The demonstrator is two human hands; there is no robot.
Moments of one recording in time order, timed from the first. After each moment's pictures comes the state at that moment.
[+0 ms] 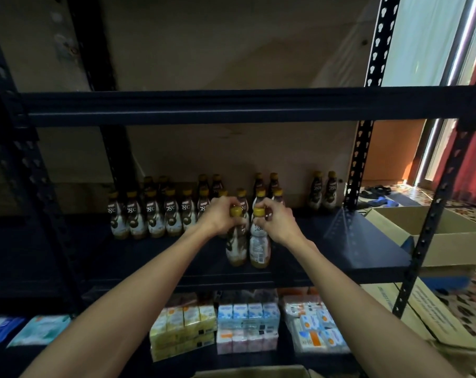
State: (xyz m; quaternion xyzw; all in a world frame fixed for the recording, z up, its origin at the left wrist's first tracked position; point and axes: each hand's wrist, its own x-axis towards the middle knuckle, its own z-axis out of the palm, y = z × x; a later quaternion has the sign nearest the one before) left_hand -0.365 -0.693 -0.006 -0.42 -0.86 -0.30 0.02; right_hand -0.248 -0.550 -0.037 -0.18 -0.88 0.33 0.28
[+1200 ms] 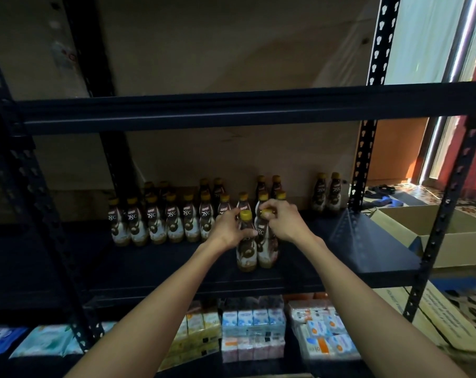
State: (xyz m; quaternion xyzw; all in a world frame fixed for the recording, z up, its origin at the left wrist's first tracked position) left_hand -0.362 -0.679 -0.036 -0.35 -0.86 -0.37 -0.04; right_hand -0.265 -0.528 -0.030 -0.20 -0.89 0.35 0.23
